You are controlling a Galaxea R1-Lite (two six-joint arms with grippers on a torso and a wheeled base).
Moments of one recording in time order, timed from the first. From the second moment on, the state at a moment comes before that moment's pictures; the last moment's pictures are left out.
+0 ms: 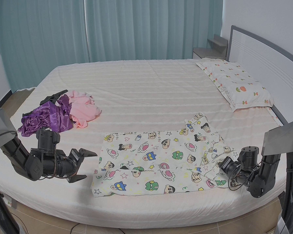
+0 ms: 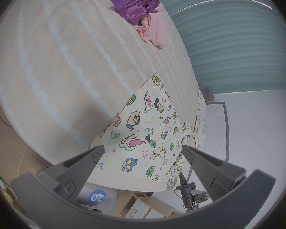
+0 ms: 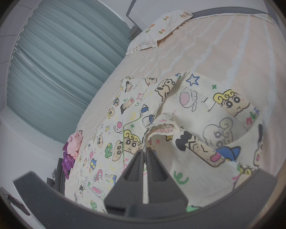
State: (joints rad) left arm -0.08 1.99 -0.58 -0.64 -0.43 -1.05; right arm 0.20 2.35 -0.39 -1.44 -0.01 0.87
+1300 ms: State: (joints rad) left arm -0.09 2.00 -0.57 -0.64 -0.42 -1.04; right arm 0.41 2.22 -0.02 -1.55 -0.21 0.92
